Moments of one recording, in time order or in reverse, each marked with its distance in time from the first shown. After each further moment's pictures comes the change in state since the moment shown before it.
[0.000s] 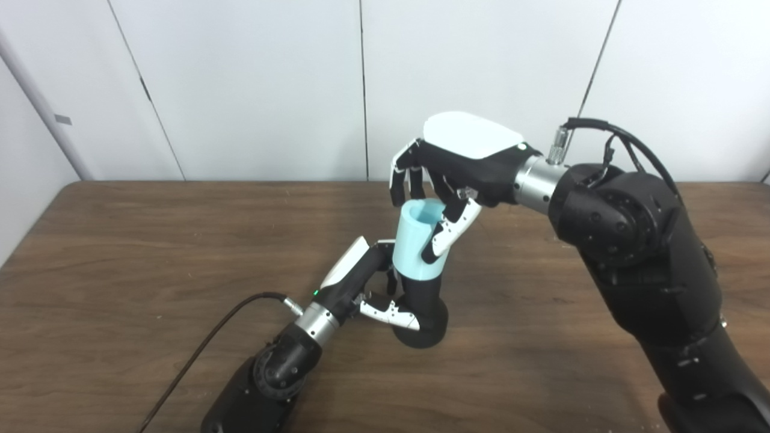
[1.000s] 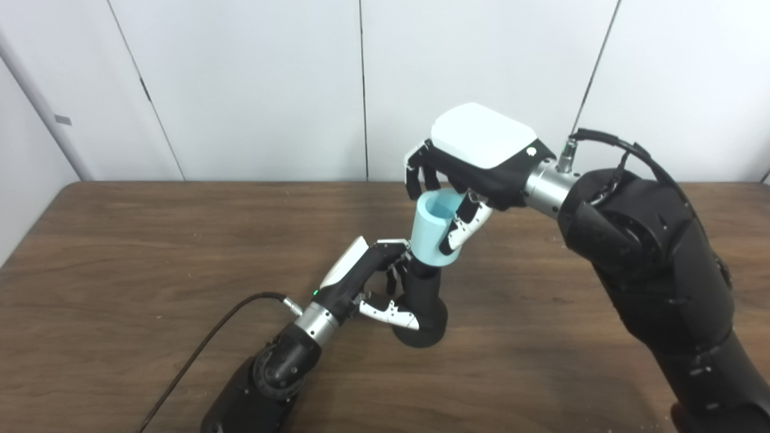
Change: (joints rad) left arm 0.000 -0.001 0.002 0.002 0.000 -0.001 0.001; right arm 0.017 -0.019 -0.014 0.004 -0.116 -0.152 -0.055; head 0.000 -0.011
